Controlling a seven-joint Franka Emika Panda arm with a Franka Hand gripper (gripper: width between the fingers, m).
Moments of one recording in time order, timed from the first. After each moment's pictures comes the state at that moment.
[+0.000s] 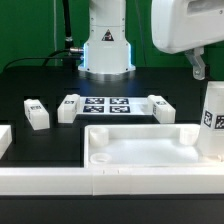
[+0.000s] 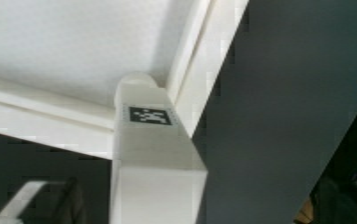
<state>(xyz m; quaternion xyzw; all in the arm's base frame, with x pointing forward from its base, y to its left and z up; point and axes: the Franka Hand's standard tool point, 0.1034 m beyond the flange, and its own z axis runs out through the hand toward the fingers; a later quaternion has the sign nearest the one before) 0.624 0.118 0.150 -0.98 -0.15 -0.02 0.08</state>
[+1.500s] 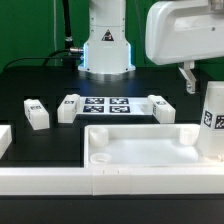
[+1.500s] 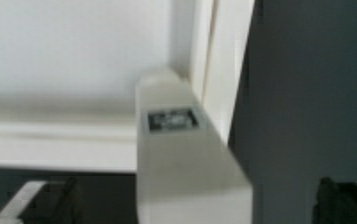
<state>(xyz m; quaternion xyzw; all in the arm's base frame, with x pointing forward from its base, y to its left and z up) 0.624 0.113 0.130 -1.00 -0.05 0.01 0.05</state>
